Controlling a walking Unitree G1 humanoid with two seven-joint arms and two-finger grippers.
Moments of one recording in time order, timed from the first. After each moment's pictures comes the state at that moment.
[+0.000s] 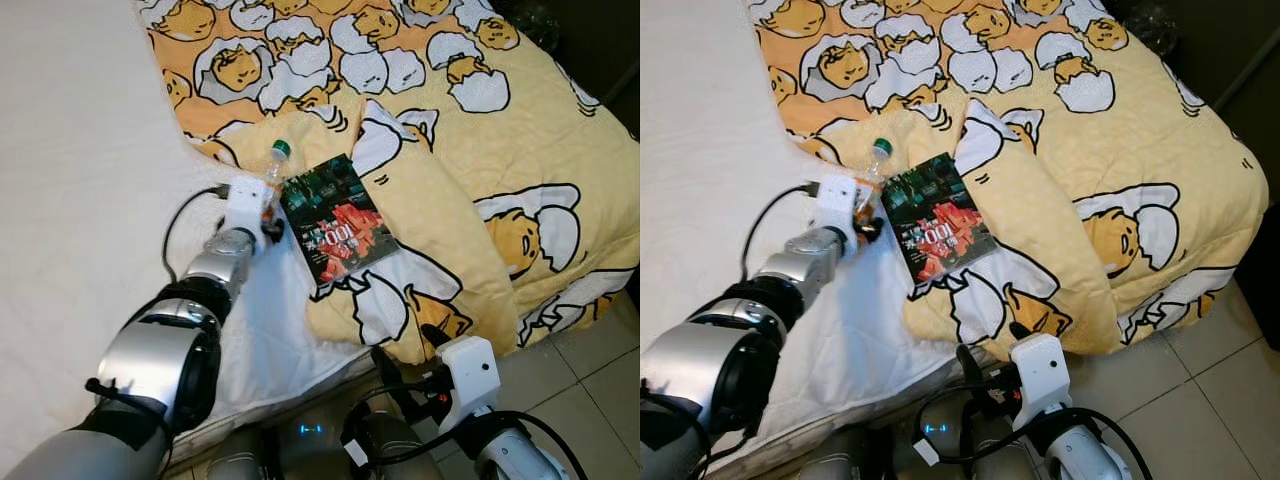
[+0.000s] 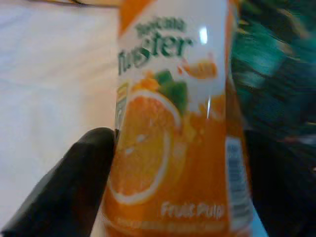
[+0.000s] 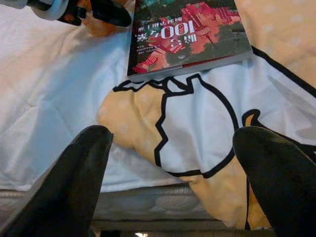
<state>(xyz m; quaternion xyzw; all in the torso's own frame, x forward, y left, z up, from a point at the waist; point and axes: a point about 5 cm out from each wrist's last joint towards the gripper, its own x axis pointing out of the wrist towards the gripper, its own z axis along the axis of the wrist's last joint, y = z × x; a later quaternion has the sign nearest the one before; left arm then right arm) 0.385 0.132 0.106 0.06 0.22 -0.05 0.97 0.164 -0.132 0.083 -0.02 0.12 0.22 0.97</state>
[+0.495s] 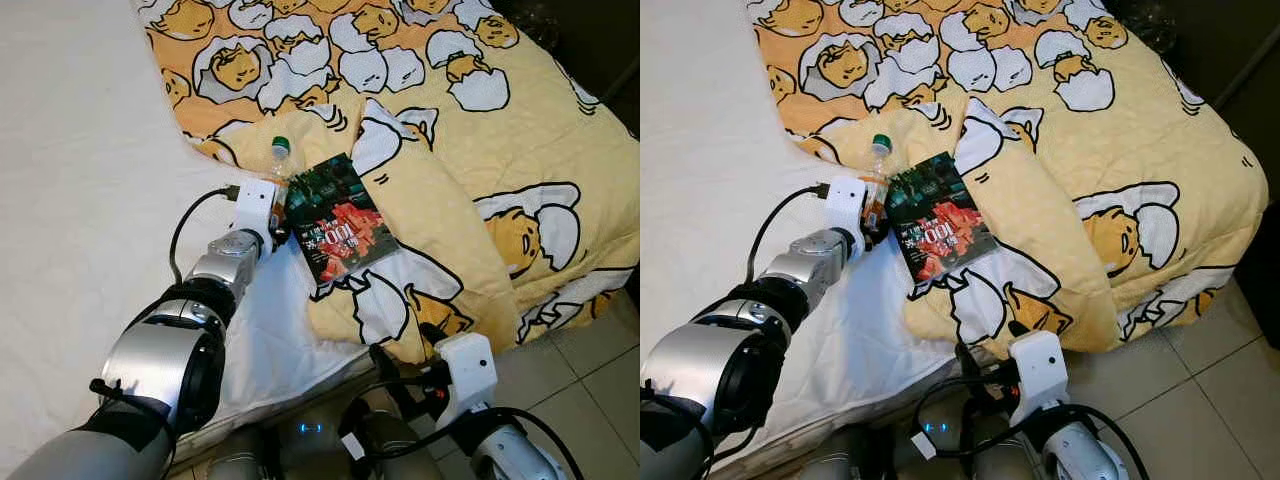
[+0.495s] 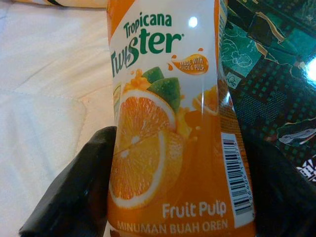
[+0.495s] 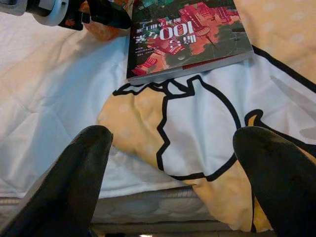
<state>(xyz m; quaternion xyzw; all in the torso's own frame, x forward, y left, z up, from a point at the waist) 0.385 0.130 0.107 0.05 0.21 -0.07 0.97 0.168 -0.129 0.085 0.00 0.12 0.21 0.97</state>
